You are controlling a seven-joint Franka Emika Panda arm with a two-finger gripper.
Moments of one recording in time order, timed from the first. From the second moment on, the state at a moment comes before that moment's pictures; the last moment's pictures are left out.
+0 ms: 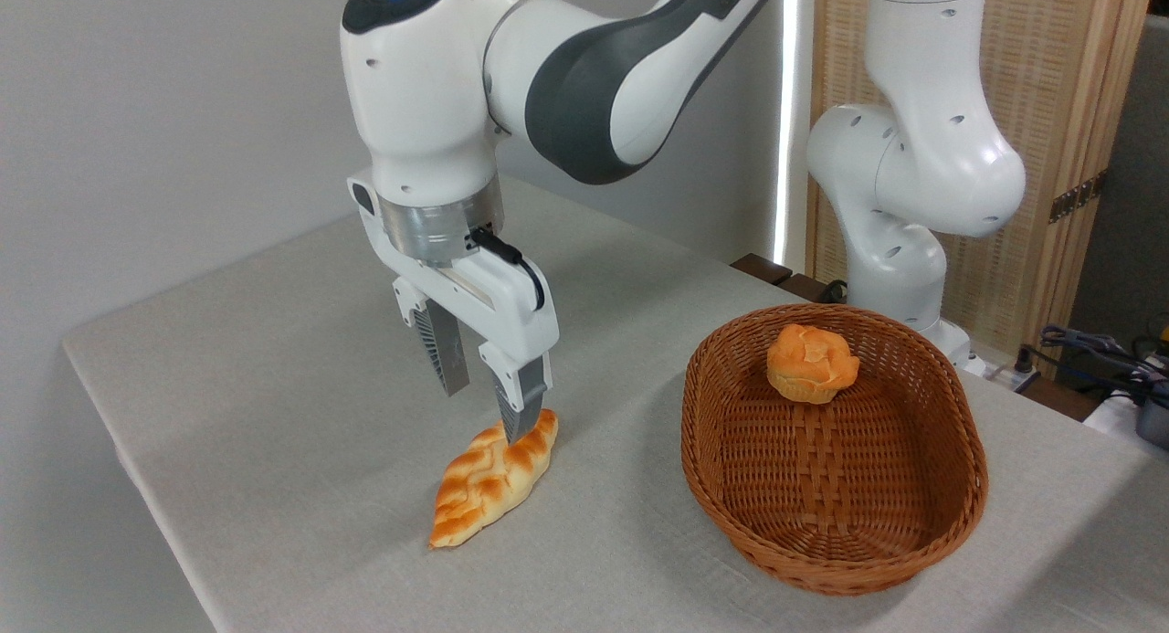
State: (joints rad) arm -0.06 0.01 0.02 -1.94 -0.16 1.91 0.72
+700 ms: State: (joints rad) arm -0.07 0.03 0.00 -2.03 -0.15 2.02 0.72
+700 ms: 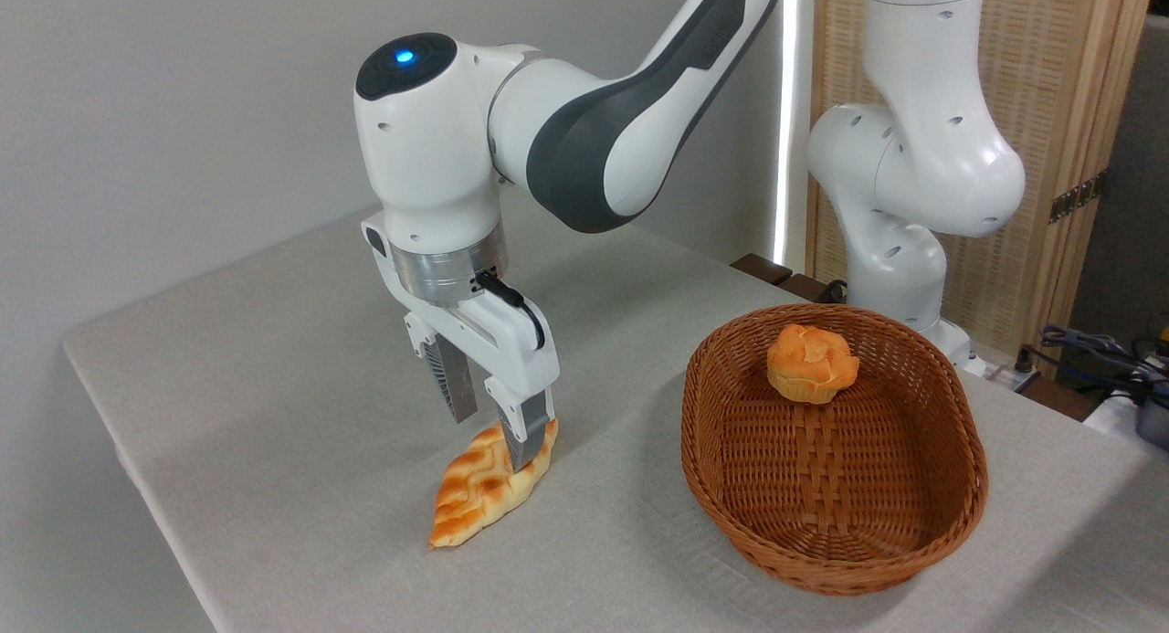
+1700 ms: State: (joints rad) arm -0.07 0.03 -0.02 -2.05 -0.06 2.02 0.72
